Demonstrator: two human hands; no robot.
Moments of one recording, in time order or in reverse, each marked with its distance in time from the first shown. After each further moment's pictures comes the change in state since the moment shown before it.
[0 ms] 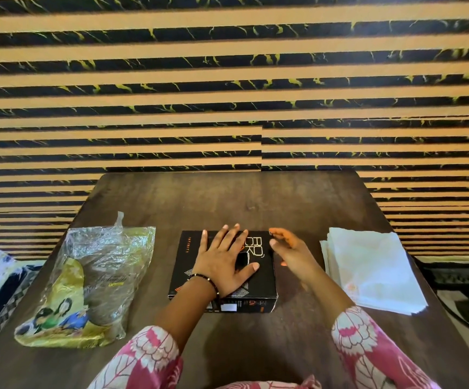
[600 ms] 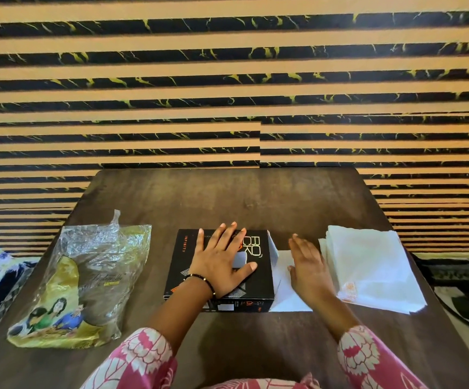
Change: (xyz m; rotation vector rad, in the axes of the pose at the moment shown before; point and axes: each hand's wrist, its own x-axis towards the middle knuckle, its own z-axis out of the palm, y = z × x) left_hand 0.000 0.000 0.001 -0.015 0.032 0.003; right_hand -0.013 0.052 -0.017 -0.992 0.138 -0.158
